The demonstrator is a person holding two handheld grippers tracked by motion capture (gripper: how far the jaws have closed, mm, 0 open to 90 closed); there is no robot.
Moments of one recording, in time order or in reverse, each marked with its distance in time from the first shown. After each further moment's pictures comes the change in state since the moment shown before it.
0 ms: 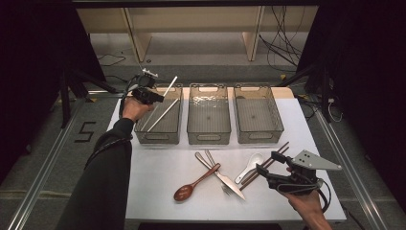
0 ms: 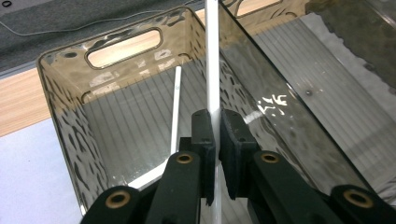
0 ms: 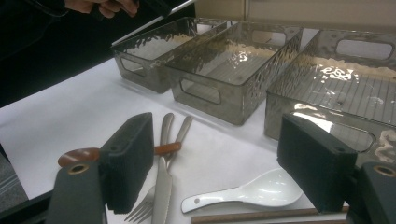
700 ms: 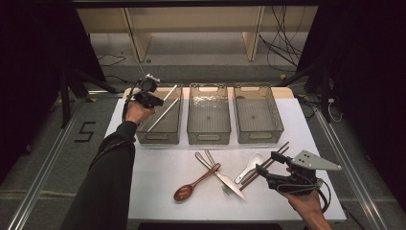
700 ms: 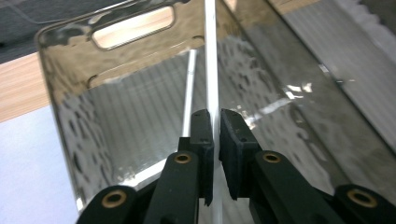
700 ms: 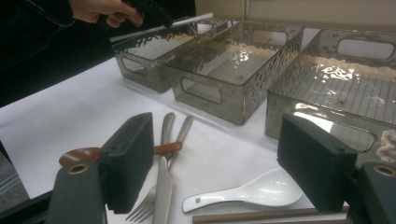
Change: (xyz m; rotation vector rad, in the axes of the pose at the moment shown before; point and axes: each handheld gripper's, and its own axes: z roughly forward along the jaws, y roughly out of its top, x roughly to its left) left arm 0.001 -0.010 0.019 0.031 0.066 -0.019; right arm 0.001 0.000 0.000 0.001 0.003 -0.001
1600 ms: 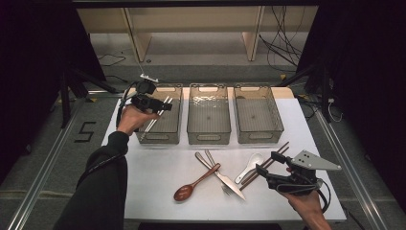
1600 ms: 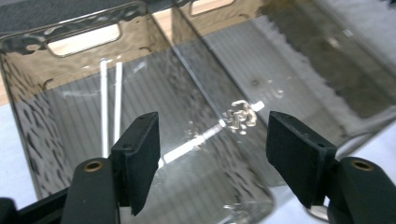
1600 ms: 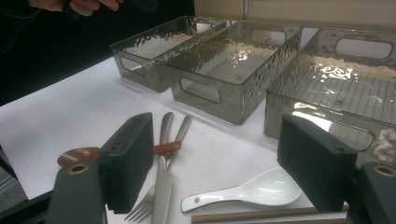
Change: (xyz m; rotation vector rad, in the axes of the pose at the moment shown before) left arm -0.035 -0.014 -0.063 -0.071 -0.163 0.007; right arm 0.000 0.000 0.000 0.004 -0.009 -0.004
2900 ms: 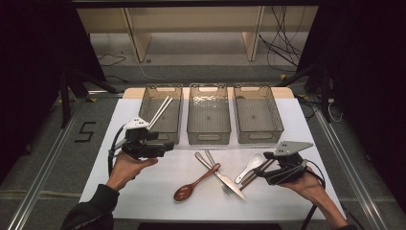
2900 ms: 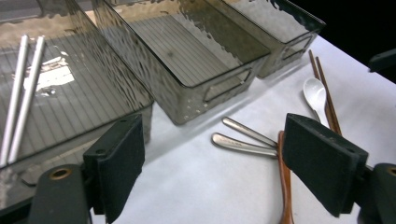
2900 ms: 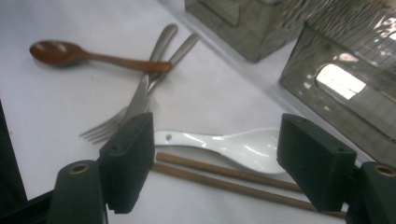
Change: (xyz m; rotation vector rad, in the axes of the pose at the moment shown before) left arm -0.064 -0.118 -0.052 -0.179 -0.150 0.052; right arm -0.038 0.000 0.046 0.362 0.150 -0.234
